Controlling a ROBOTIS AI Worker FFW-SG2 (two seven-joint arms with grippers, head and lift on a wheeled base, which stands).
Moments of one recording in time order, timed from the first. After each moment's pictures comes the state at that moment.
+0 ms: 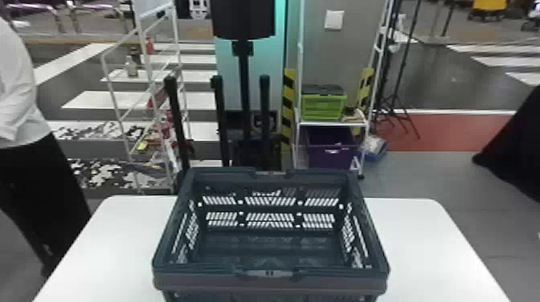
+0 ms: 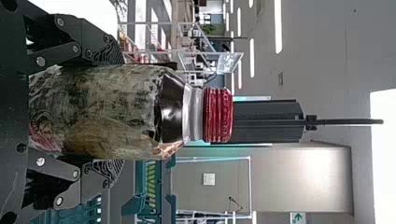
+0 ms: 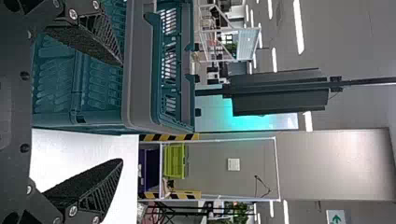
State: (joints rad) left arm 0.83 0.00 -0.09 -1.93 -0.11 -0.53 0.16; right arm 0.92 -0.13 0.03 -2.07 -0.10 -0.39 0.08
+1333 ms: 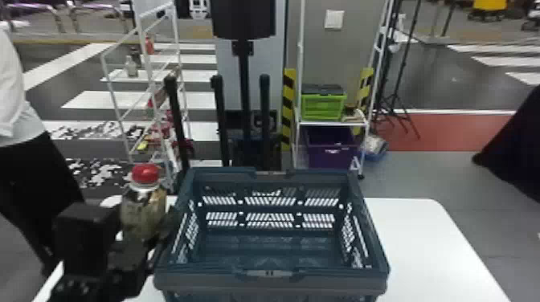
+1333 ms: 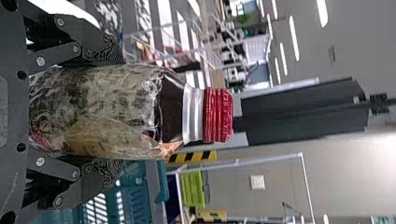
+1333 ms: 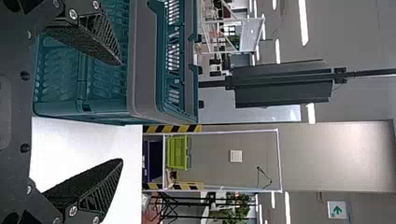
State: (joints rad) left arm 0.35 0.09 -0.03 -2.42 -0.12 0.67 -0.02; right arm 0.93 -0.11 0.01 -2.07 -0.10 -0.39 0.09
